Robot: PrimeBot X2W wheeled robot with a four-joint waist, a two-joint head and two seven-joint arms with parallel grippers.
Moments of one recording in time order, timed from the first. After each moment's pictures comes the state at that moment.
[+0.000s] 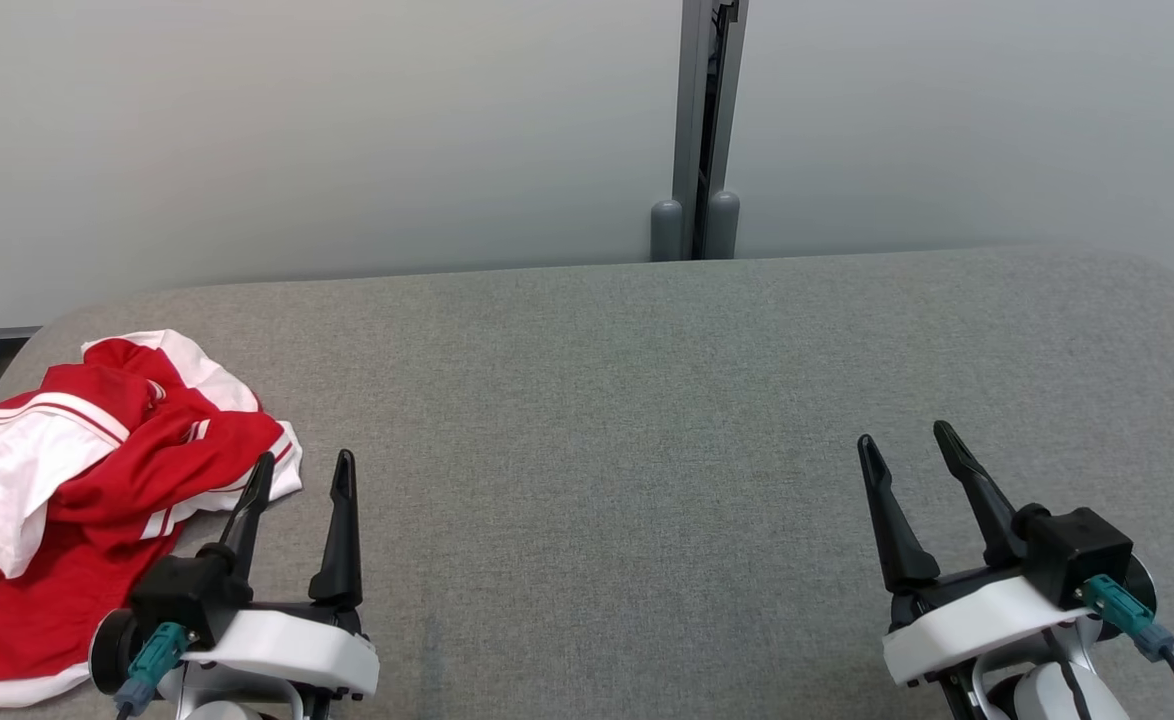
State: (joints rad) left arm -0.07 0.05 -0.06 0.23 -0.24 -0.03 -0.24; right arm -0.13 -0.04 0.15 0.23 0.20 0.13 -0.23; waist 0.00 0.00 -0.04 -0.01
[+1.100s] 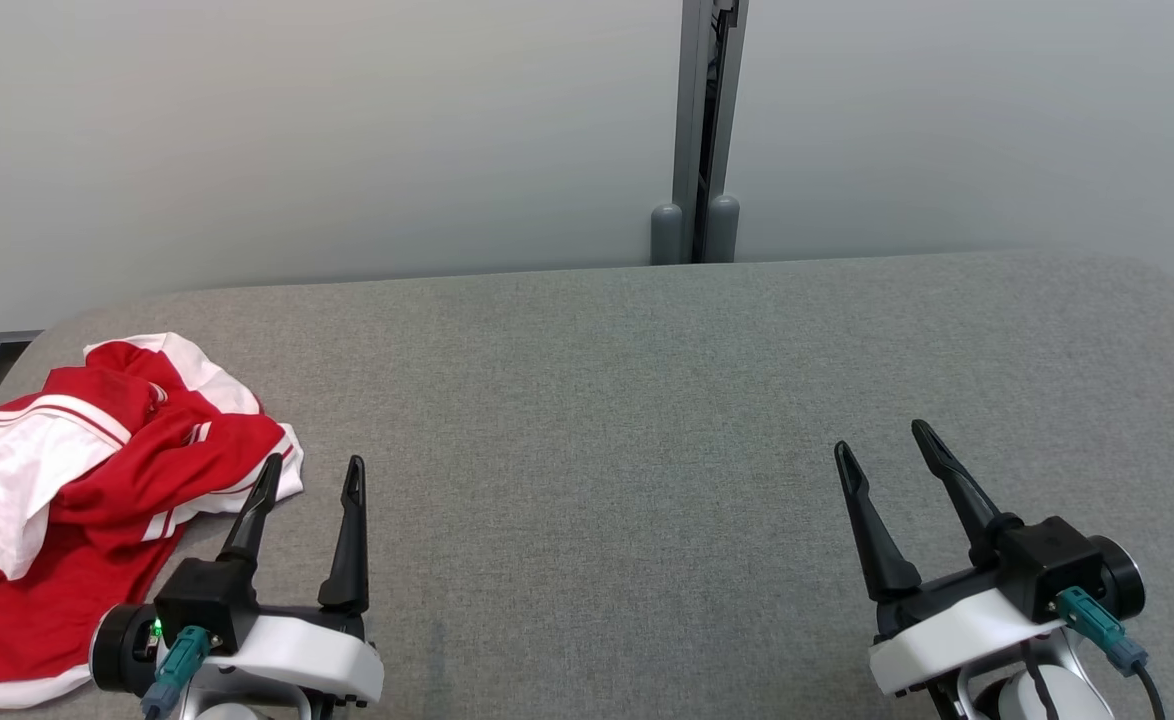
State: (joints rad) left arm -0.07 0.05 -0.06 0.24 -0.14 -0.02 -0.26; right arm -0.13 -0.05 0.17 0.22 0.10 0.13 -0.26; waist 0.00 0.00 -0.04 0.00
